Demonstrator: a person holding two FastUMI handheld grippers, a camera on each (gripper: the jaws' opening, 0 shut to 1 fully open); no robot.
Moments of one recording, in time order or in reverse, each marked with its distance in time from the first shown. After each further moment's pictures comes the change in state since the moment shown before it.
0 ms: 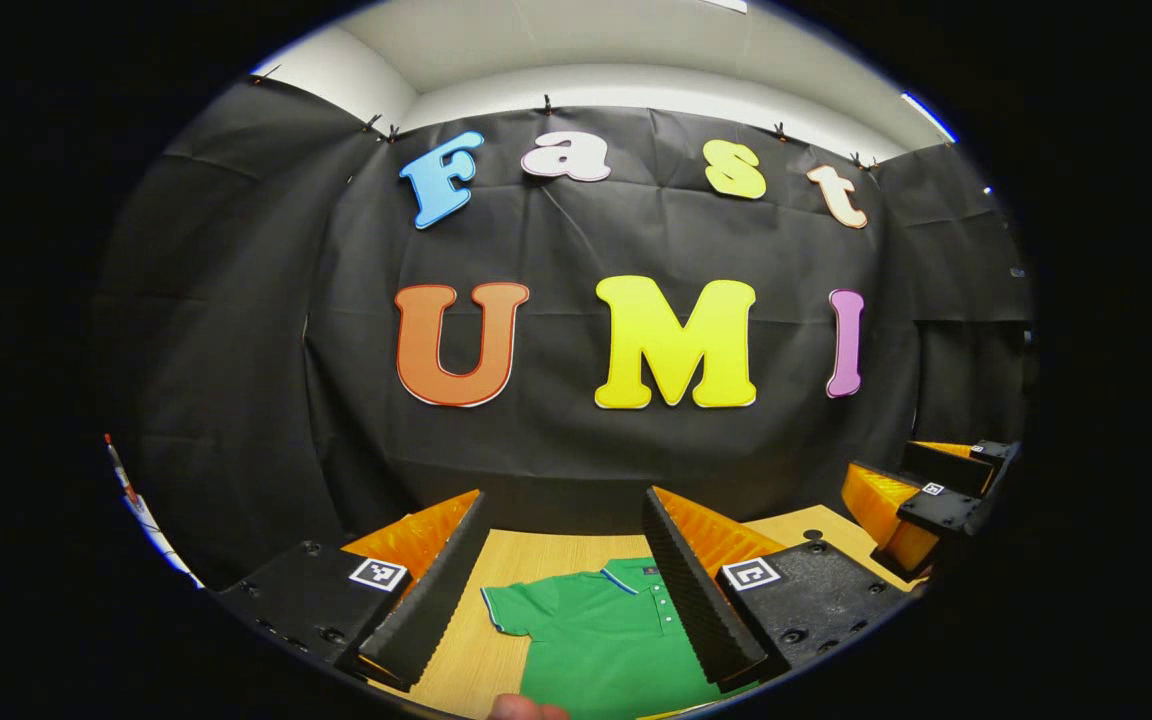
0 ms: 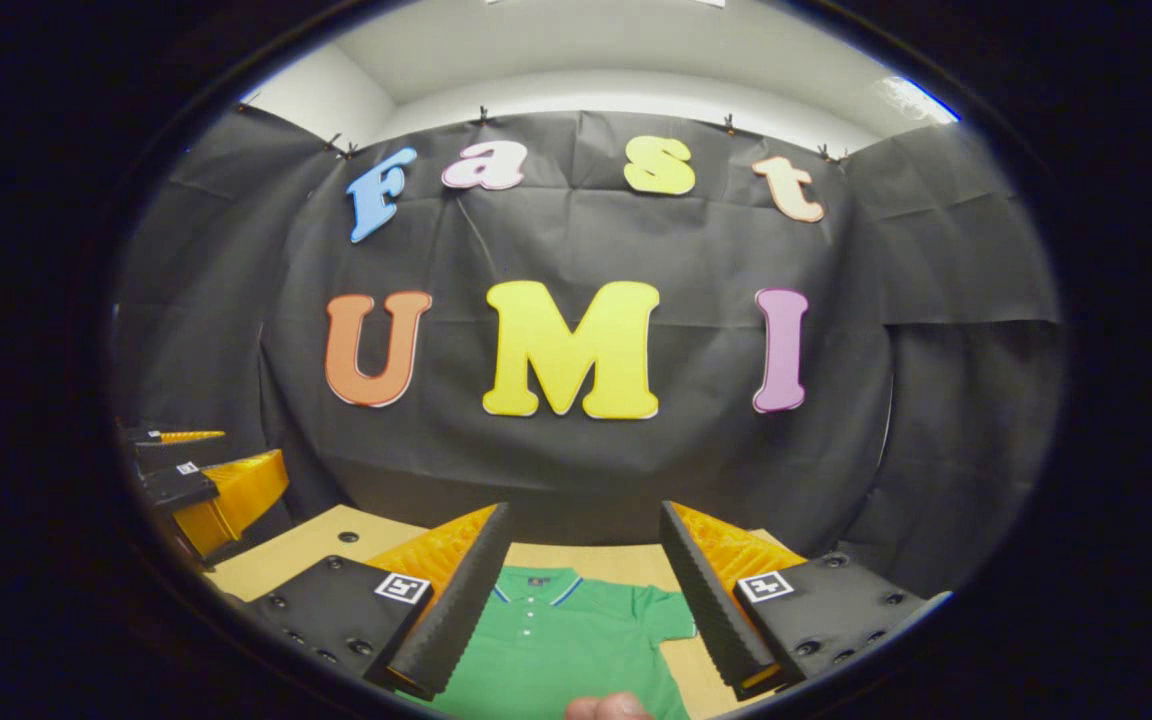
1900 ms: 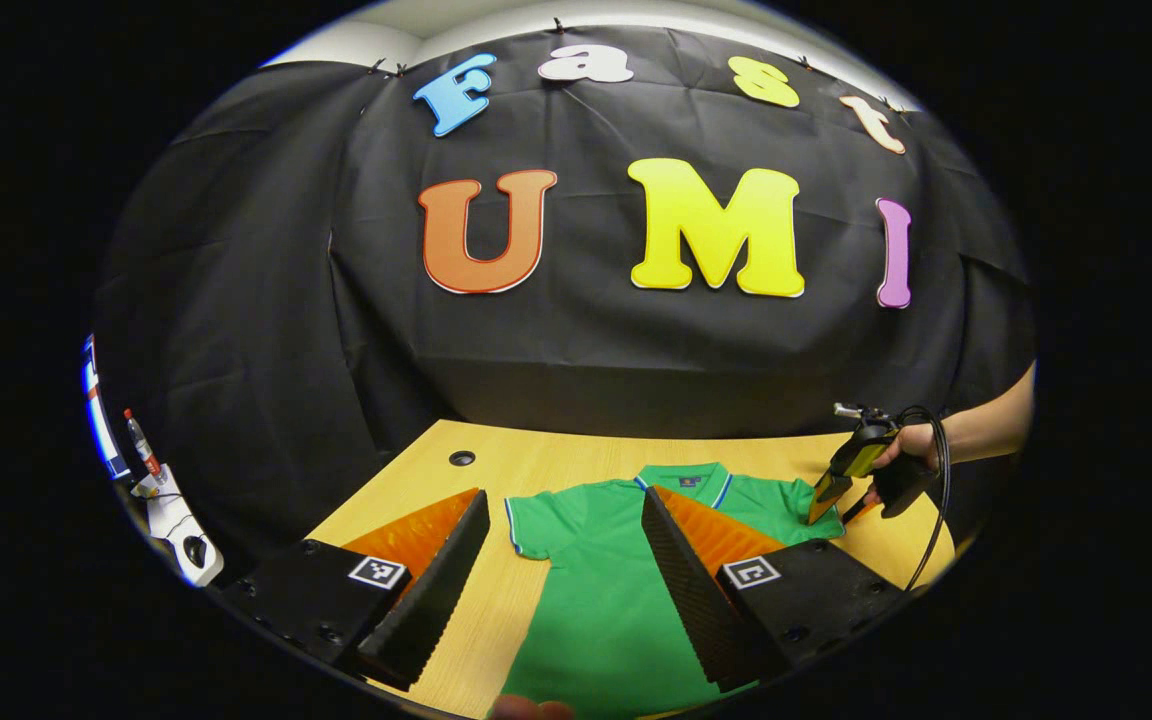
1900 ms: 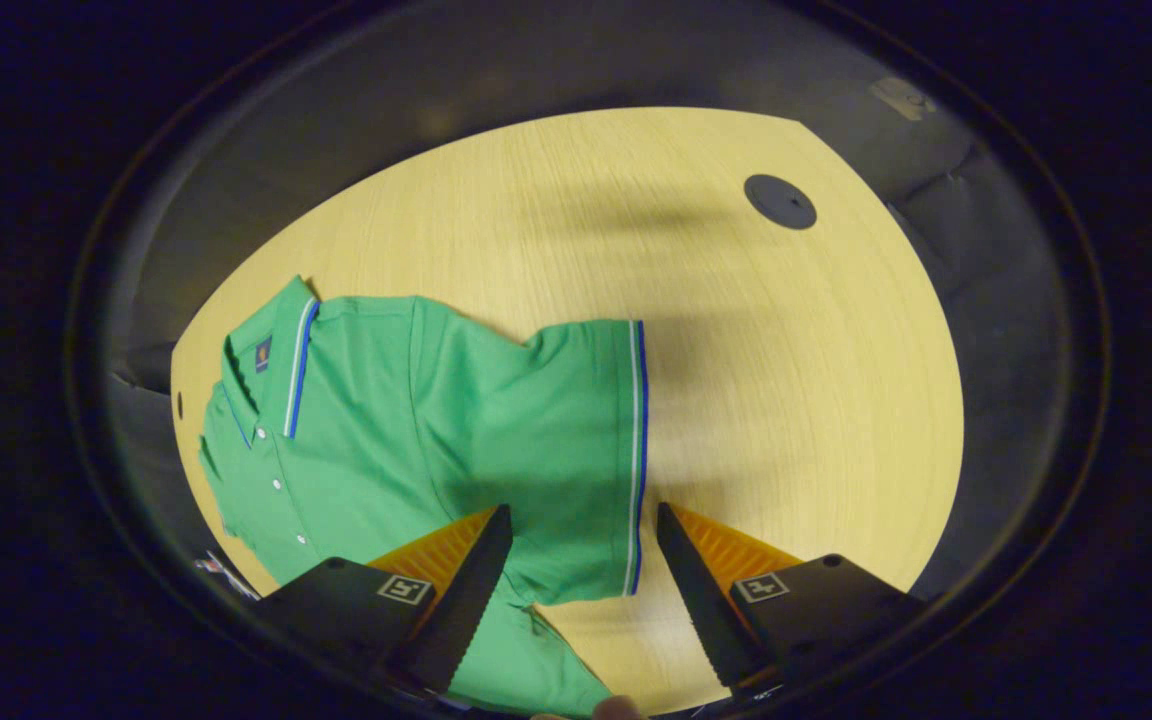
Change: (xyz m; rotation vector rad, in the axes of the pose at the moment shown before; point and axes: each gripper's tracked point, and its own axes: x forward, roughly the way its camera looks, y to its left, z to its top) left arm -0.039 0.018 -0.052 0.010 0.307 0.142; right arm 0.215 -0.157 -0.351 0.197 1.386 -0.157
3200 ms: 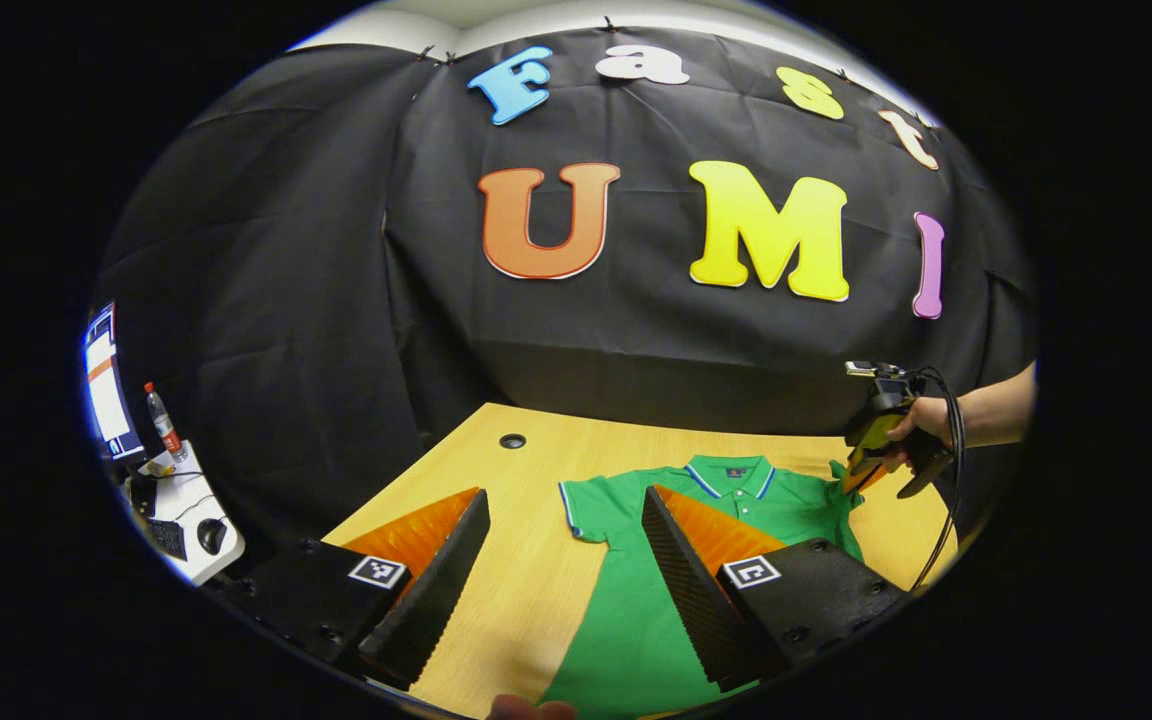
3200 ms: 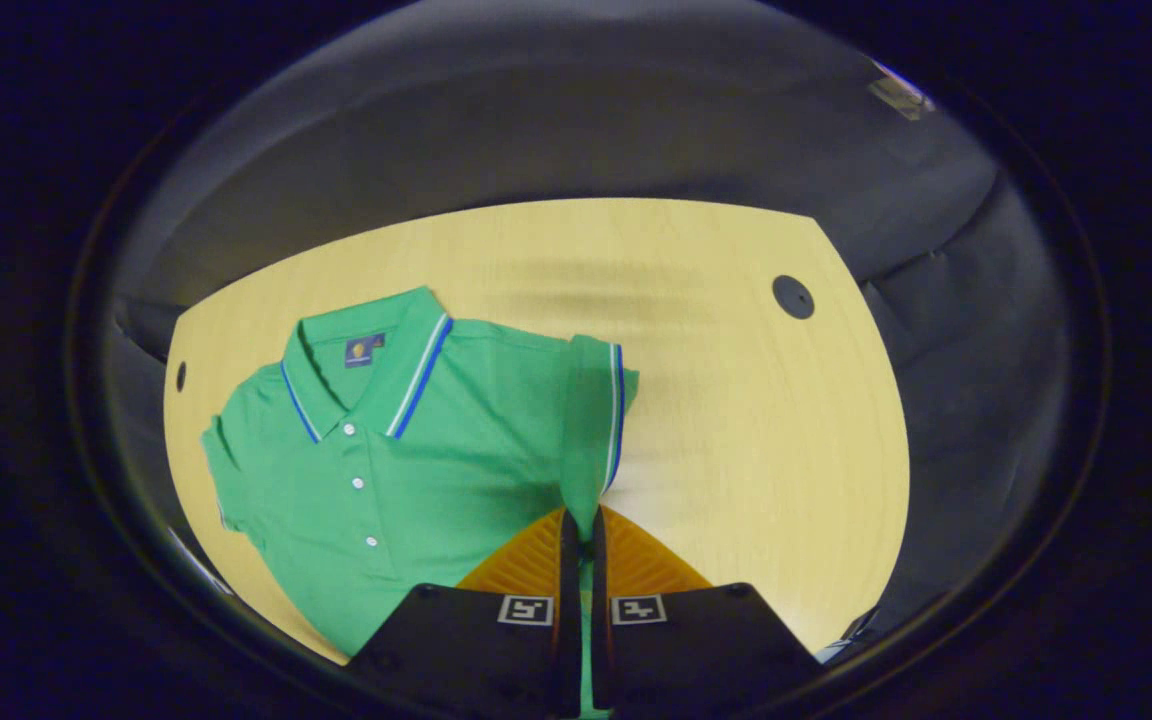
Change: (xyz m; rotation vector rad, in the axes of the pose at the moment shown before) left arm -0.015 0.029 -0.008 -0.069 0.011 0.097; right arm -0.071 0.090 -0.006 -0.132 -0.170 -0.125
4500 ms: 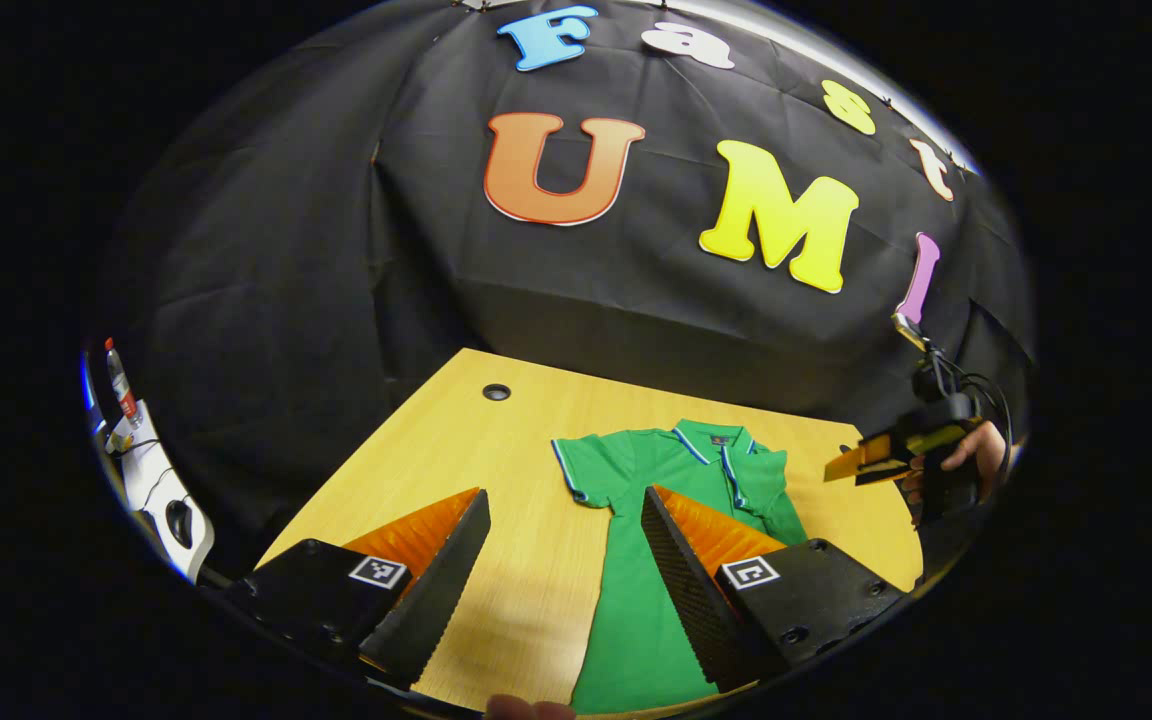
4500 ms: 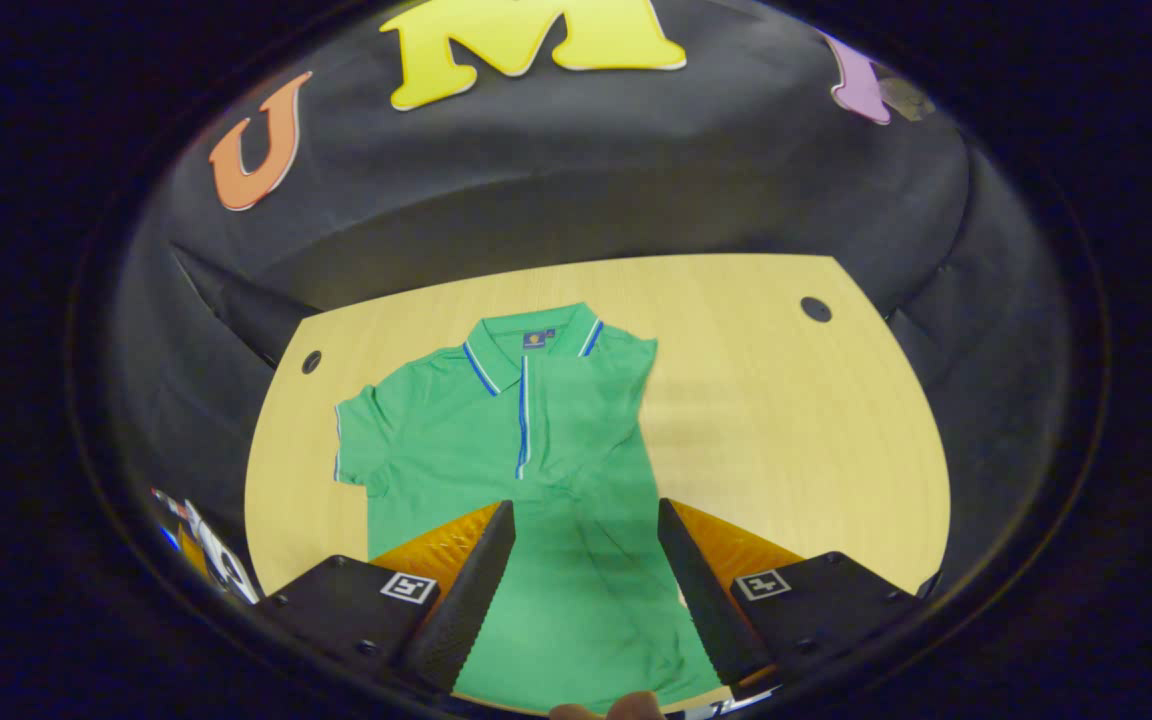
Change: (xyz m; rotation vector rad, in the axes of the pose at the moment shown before) left arm 0.000 -0.021 -0.019 -0.082 0.184 -0.224; right arm -0.136 0.036 -0.097 0.003 -0.330 0.235
